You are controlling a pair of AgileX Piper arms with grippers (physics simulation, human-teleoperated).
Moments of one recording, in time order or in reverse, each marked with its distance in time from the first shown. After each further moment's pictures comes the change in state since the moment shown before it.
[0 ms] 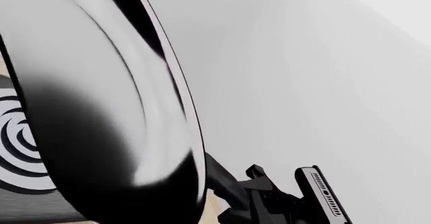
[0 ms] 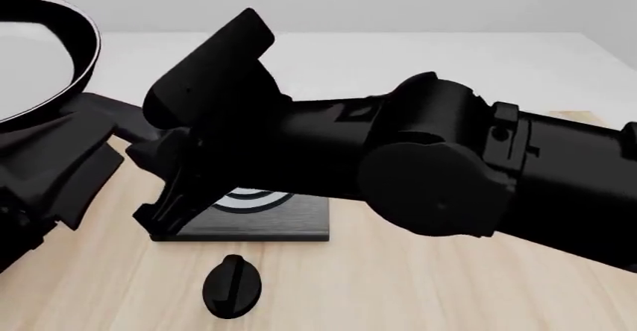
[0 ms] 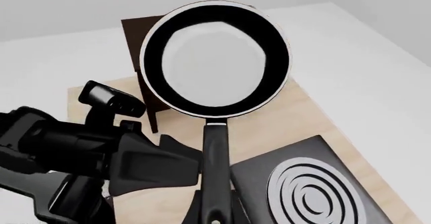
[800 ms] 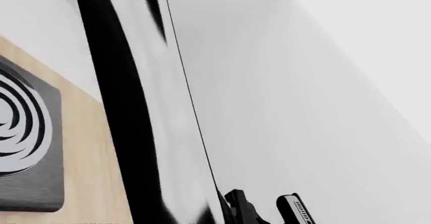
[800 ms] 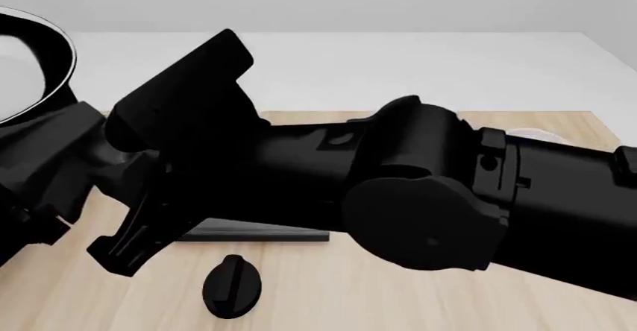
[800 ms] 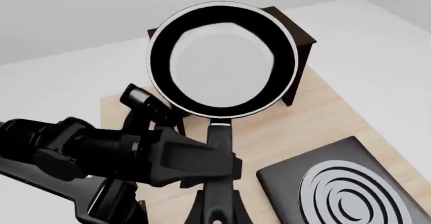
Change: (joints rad) left arm -0.014 0.005 0.006 -0.063 -0.068; right arm 0.067 0.010 0.006 -0.030 0.081
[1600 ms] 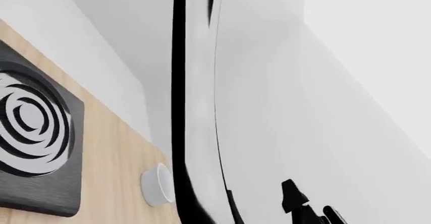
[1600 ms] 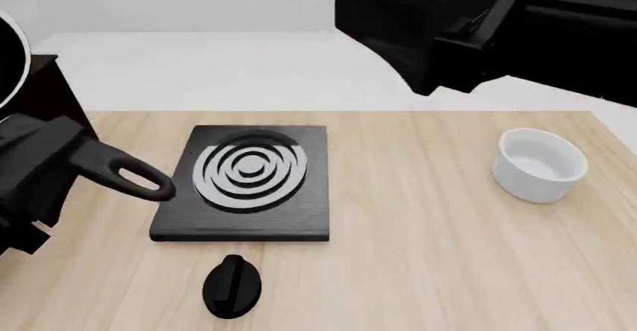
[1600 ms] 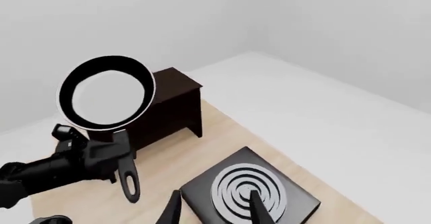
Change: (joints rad) left arm 0.117 -0.054 0.017 0.059 0.012; right arm -0.330 -0.495 0.147 0.104 0.013
